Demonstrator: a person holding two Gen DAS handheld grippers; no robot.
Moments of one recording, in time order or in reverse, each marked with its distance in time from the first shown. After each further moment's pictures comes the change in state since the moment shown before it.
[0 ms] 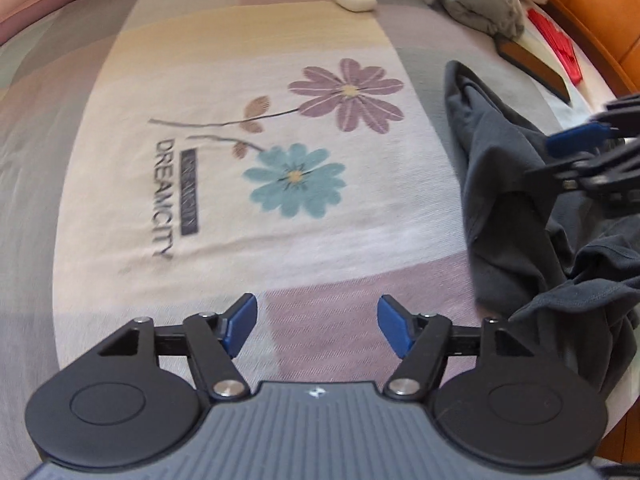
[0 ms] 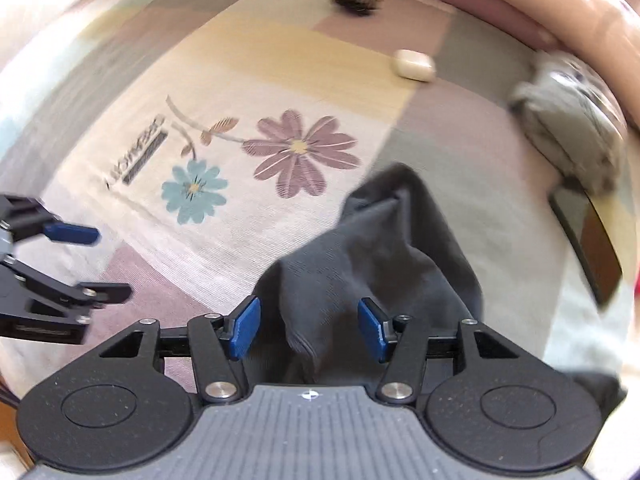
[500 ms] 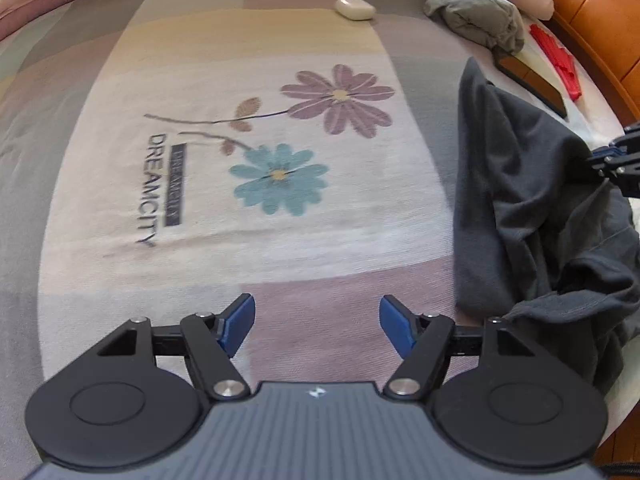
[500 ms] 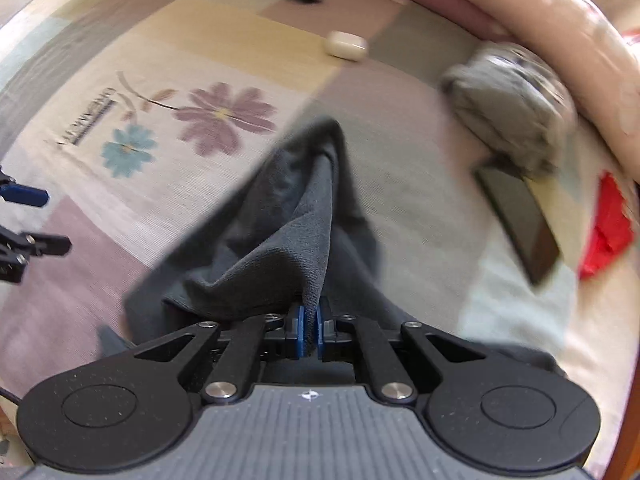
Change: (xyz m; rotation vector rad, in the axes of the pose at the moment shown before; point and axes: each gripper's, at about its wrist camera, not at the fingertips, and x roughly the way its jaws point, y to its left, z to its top) left arm 0.002 -0.026 -0.002 -0.017 -0.031 -0.013; right arm -0.036 -0.055 -0.067 0.025 0.000 -0.130
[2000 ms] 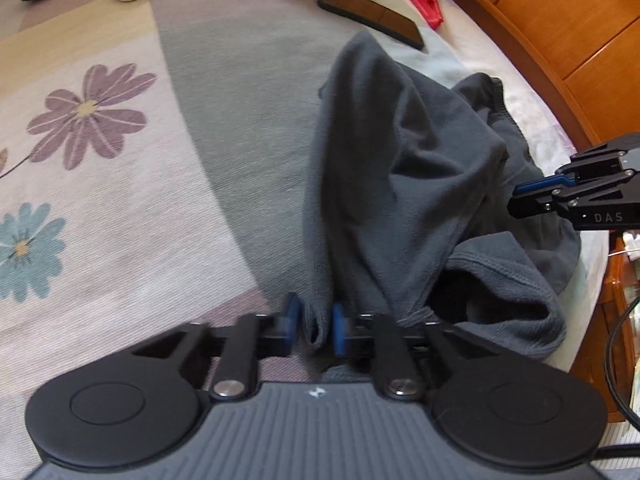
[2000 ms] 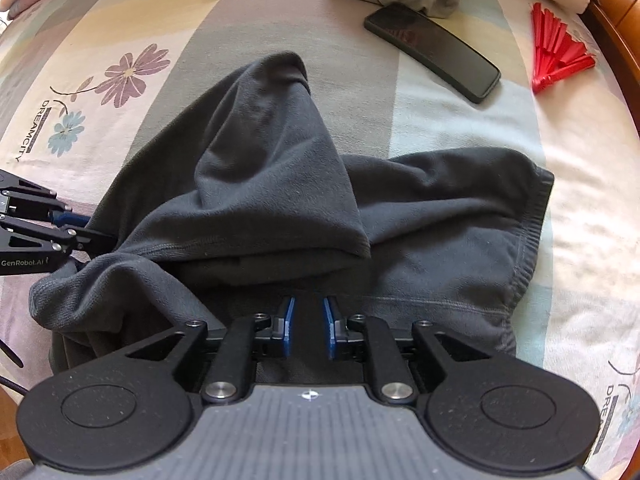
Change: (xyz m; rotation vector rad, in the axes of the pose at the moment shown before) left arm 0.052 -0.094 0.017 0.270 0.094 -0.327; right arm 0.007 -0.050 -0.100 0.330 0.091 0.067
